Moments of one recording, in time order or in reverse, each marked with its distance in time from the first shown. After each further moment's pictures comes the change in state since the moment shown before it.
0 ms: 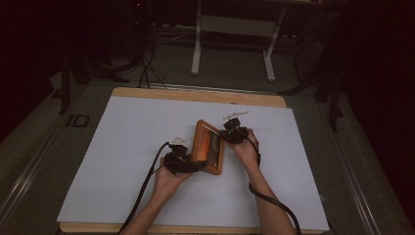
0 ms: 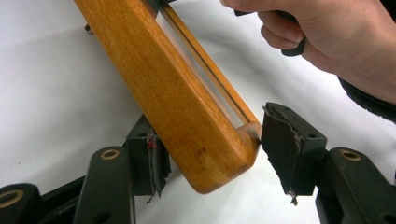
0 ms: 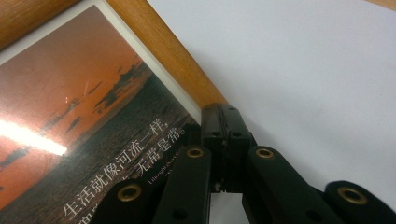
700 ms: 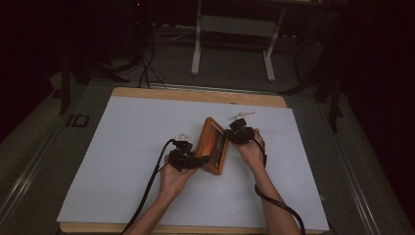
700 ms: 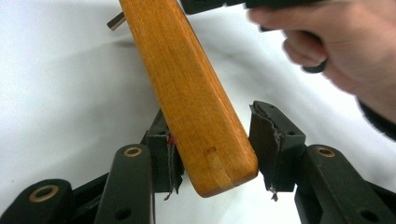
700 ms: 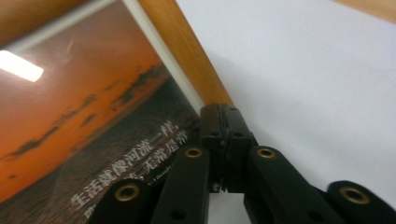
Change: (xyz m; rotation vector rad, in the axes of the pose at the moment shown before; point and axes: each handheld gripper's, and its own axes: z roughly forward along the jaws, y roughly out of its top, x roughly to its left) left arm -0.014 0.013 0.004 -0.010 0.055 -0.005; right arm -0.008 -0.005 -0.021 -0.028 -0.011 -0.018
